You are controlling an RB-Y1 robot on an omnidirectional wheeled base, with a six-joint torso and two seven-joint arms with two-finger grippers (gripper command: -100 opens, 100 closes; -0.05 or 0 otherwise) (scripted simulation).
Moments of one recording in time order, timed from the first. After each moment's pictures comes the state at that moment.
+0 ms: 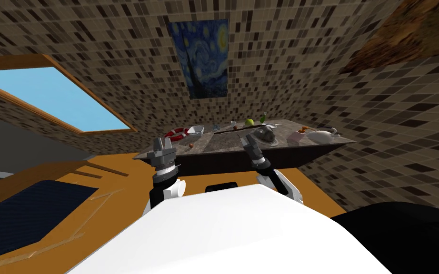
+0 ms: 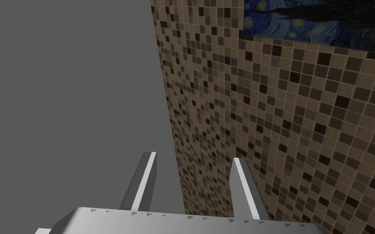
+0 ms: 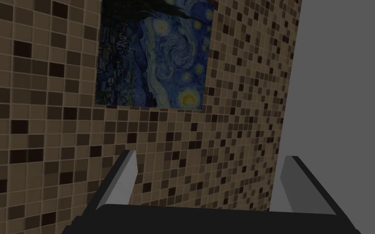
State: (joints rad) left arm 0.47 0.05 -0.04 -2.26 0.04 -0.64 -0.02; right arm 0.50 -0.40 0.12 -2.20 0.03 -0.59 -0.07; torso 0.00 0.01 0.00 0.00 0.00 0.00
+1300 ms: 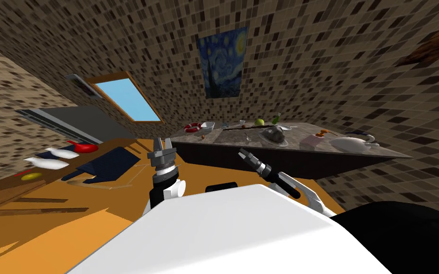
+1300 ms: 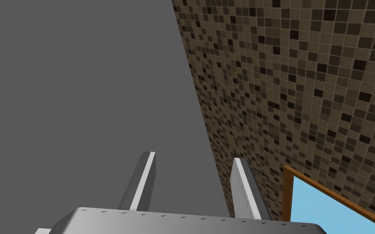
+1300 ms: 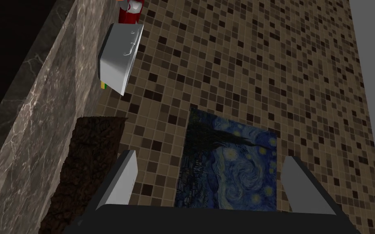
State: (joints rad) left arm 0.47 0.05 -0.04 -2.26 0.04 -0.64 -0.02; right arm 0.56 -0.78 0.21 -2.08 0.07 -0.53 -0.27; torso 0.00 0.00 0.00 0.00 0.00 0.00
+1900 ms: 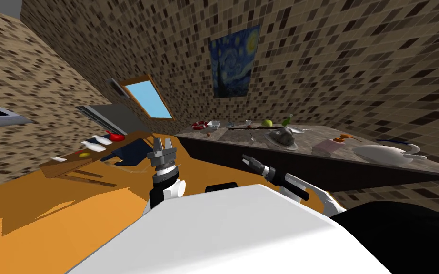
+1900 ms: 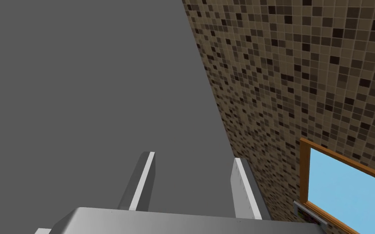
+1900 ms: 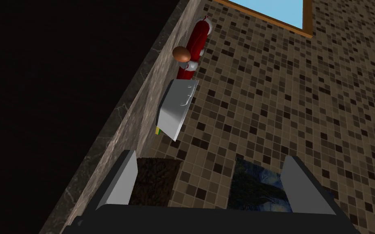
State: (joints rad) left arm 0.47 0.05 -0.04 -2.26 0.04 -0.64 -0.02; right arm 0.60 -0.97 0.23 -2.00 0.09 -0.49 -0.38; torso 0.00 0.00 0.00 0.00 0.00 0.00
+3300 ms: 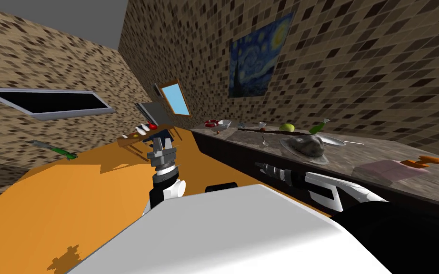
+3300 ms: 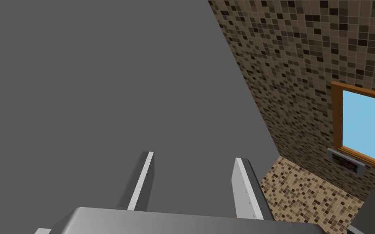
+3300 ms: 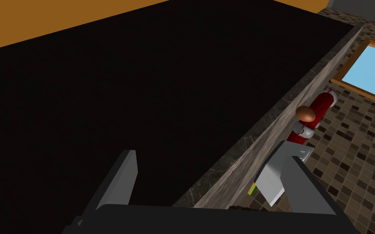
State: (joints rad) left arm 0.47 0.05 -0.04 -2.26 0.04 -0.64 -0.02; right arm 0.70 -1.35 0.24 -1.83 0.11 -0.38 -0.64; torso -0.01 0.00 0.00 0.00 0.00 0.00
